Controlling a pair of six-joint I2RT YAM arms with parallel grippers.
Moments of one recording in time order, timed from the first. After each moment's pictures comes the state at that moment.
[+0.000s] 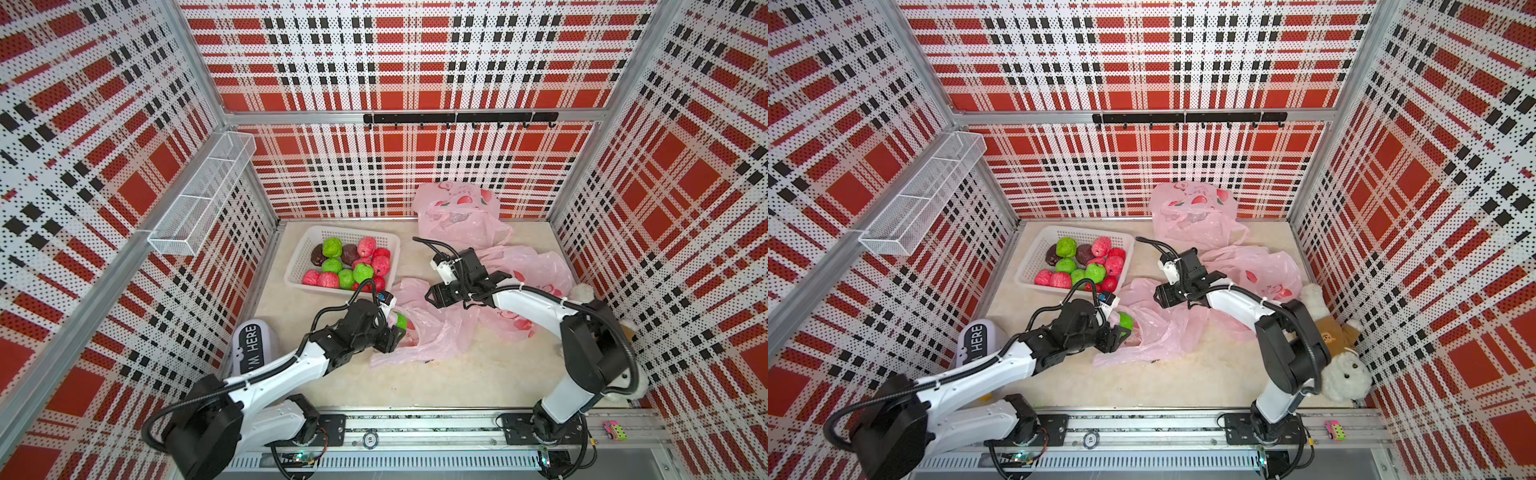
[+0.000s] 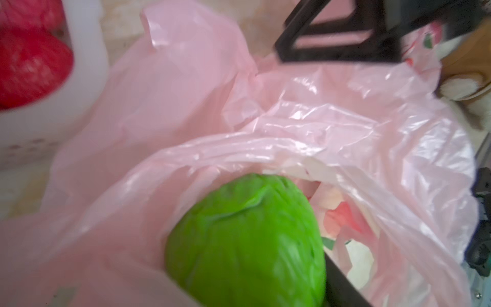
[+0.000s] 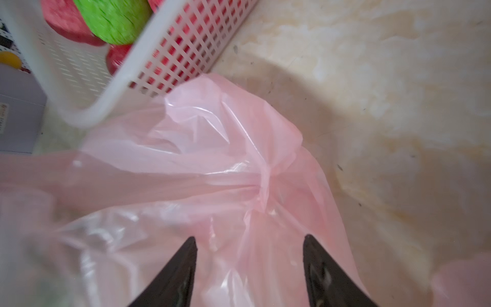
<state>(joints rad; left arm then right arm) -0.71 1.19 0.54 -0.15 0.12 -0.30 0.56 1.58 1.10 -0.36 -0.23 0.15</state>
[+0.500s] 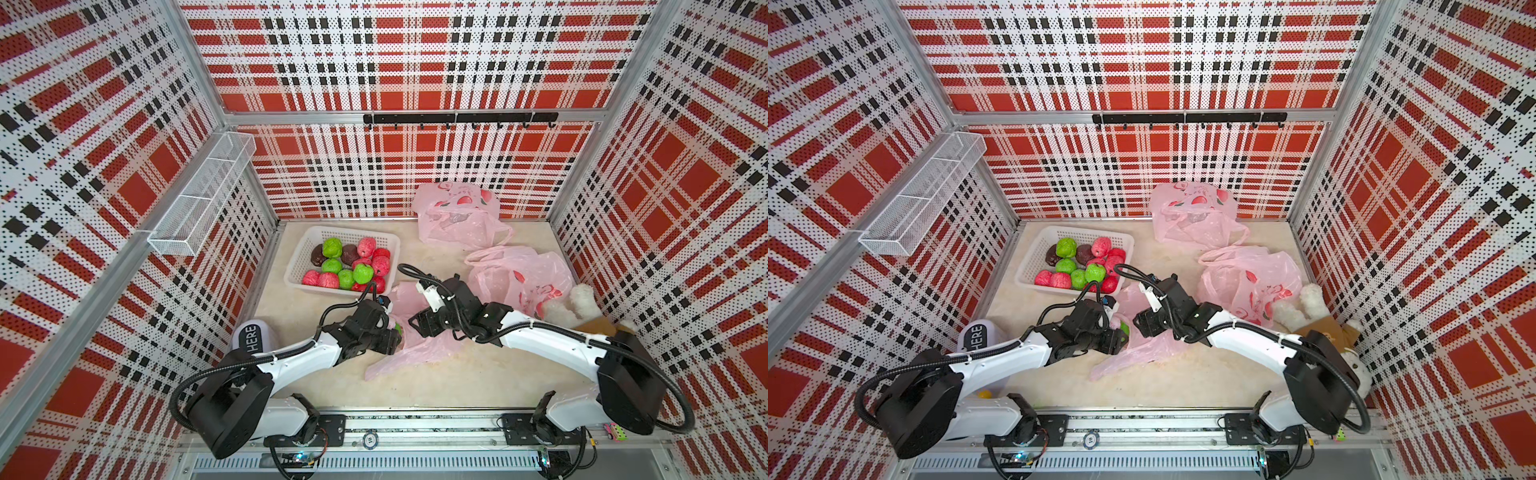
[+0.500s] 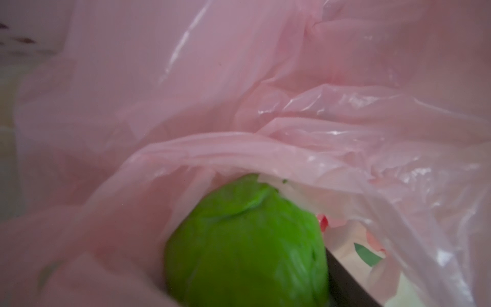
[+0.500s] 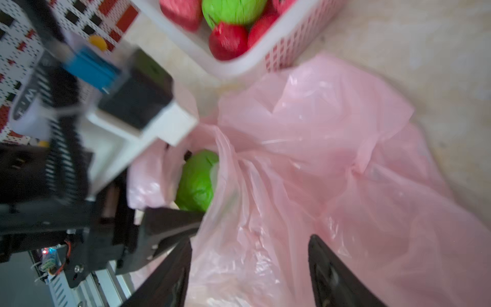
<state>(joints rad) -0.66 1.32 0.56 -0.17 0.12 -0.38 0.83 1.49 0.86 -0.17 -0.13 0.37</state>
